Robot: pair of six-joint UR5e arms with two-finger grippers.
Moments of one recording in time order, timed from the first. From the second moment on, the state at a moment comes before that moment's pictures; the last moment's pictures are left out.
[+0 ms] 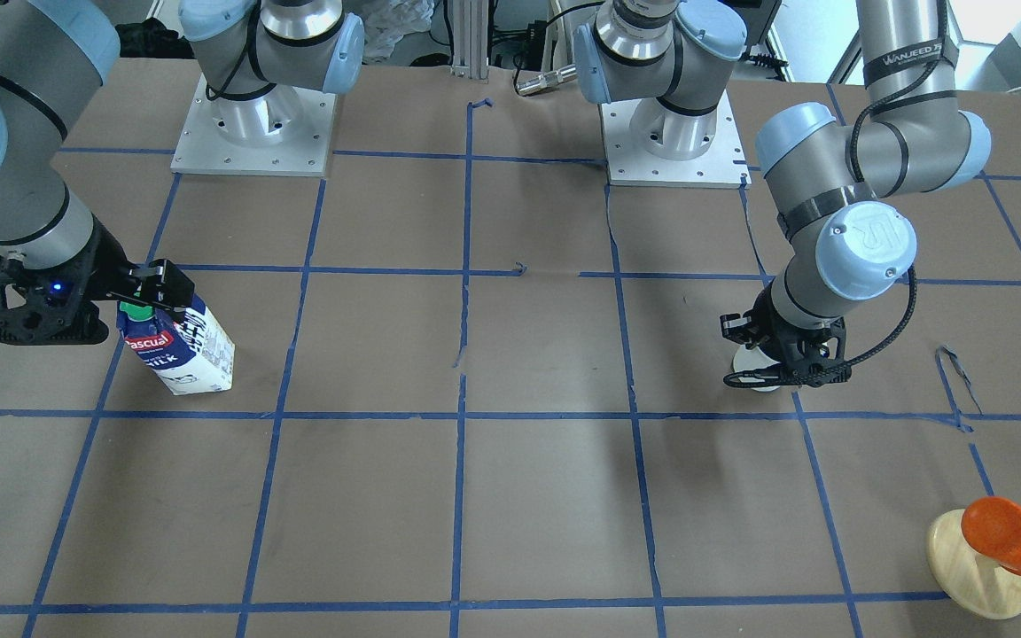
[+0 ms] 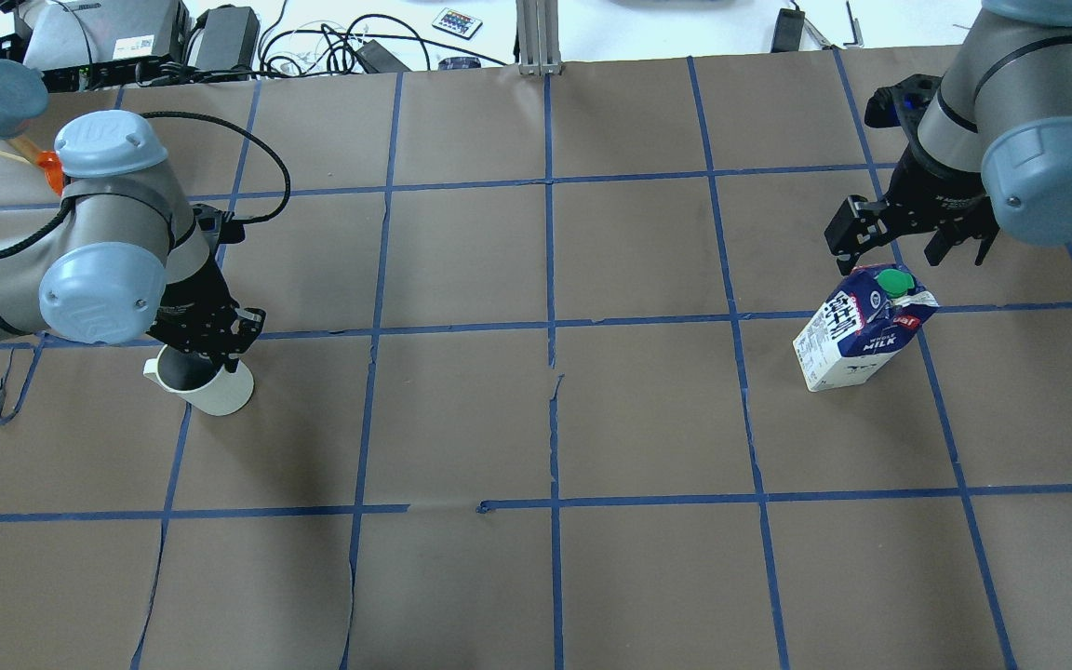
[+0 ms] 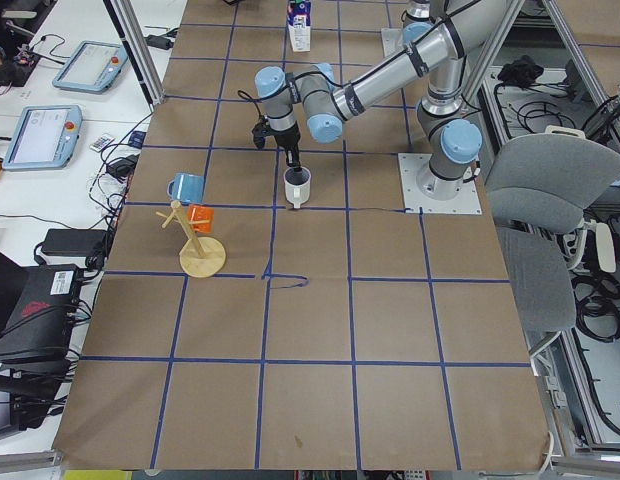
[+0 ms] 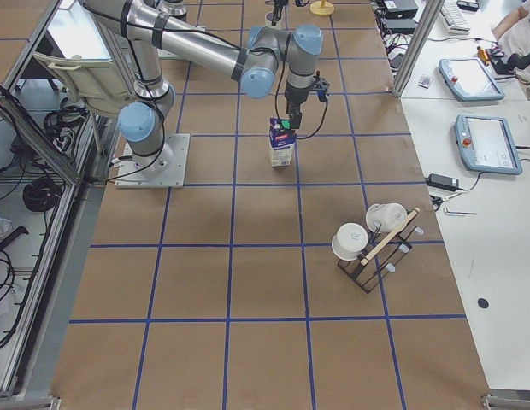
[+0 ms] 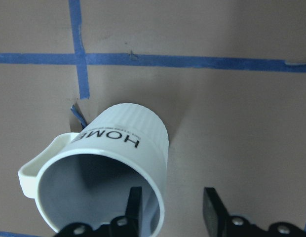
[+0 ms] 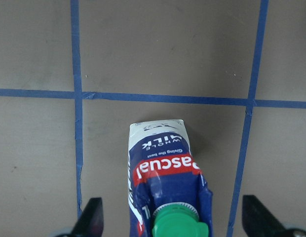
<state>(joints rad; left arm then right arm) -1.36 -1.80 -1.92 -1.18 1.74 0.18 1.36 -1.45 1.78 -1.82 -1.62 -0.26</state>
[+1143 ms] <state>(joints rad) -1.77 -1.95 -1.60 -1.23 1.62 -0.17 1.36 -1.46 1.83 -1.81 -1.62 -0.25</state>
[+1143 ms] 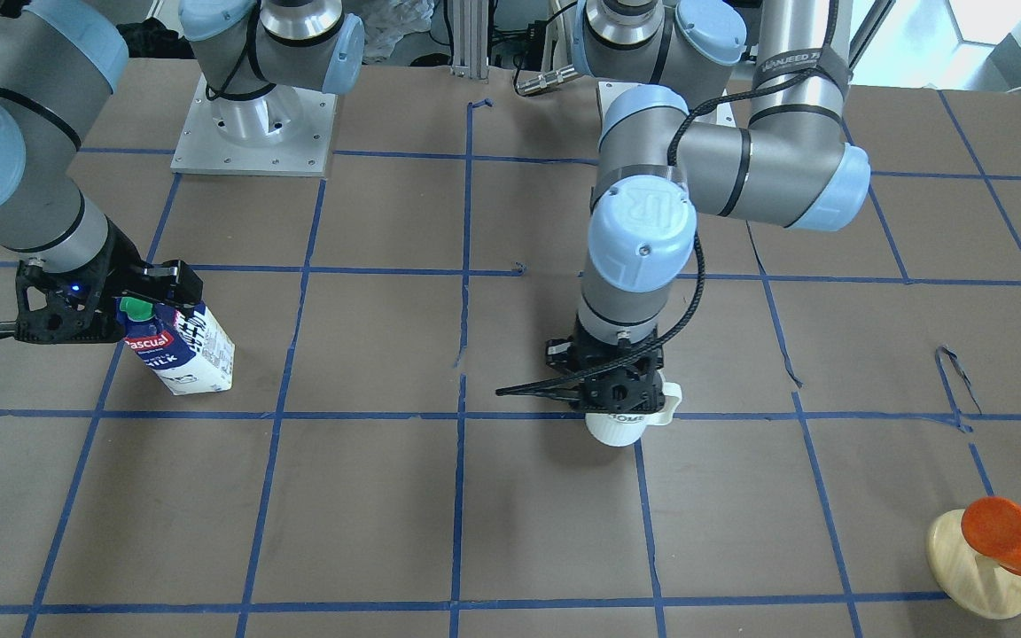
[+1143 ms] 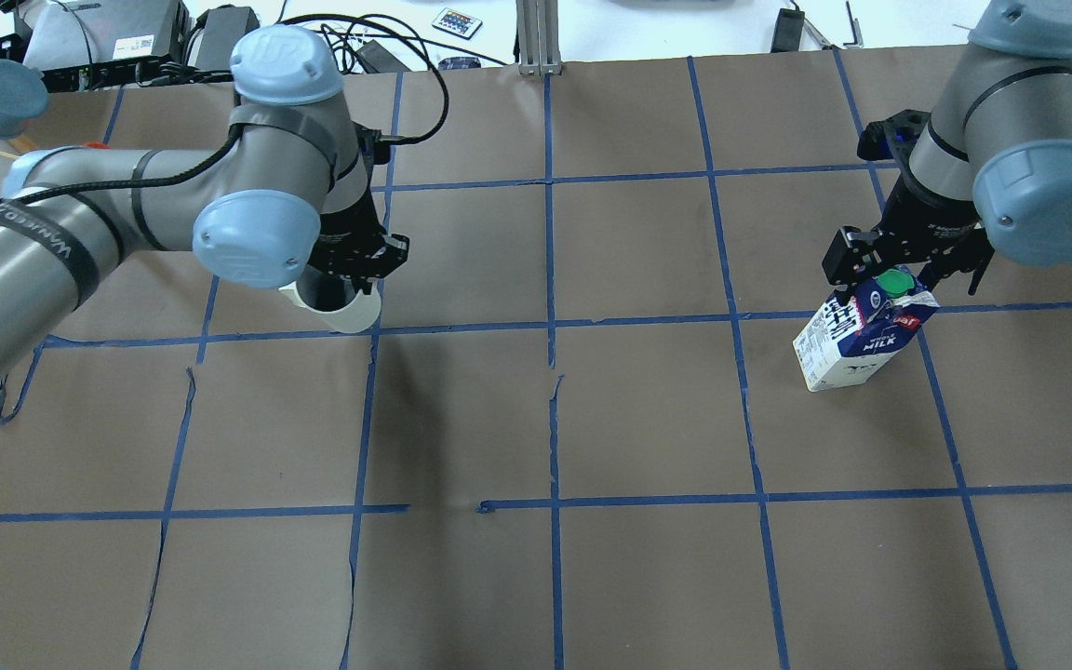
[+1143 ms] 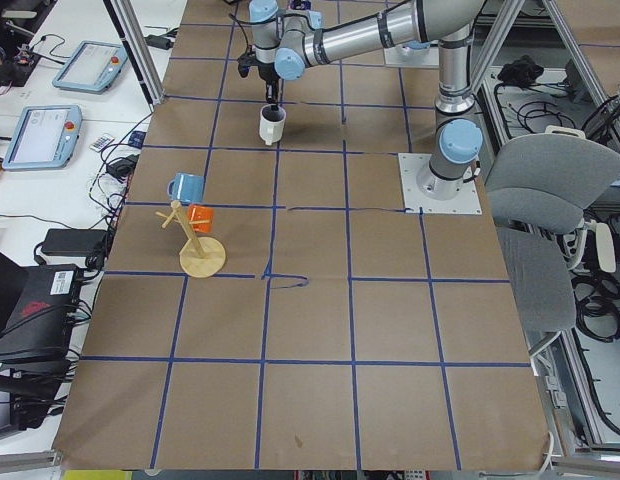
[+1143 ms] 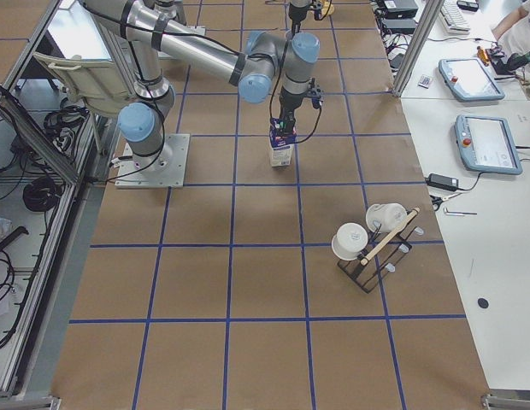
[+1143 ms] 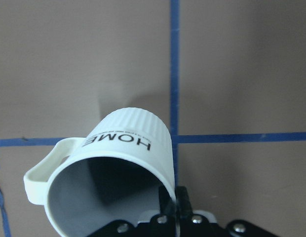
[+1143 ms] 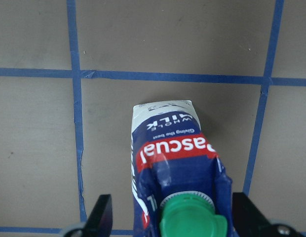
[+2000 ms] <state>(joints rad) -1.97 -2.16 -1.37 -1.33 1.48 -0.34 1.36 -1.47 1.83 -1.81 -1.62 -0.25</state>
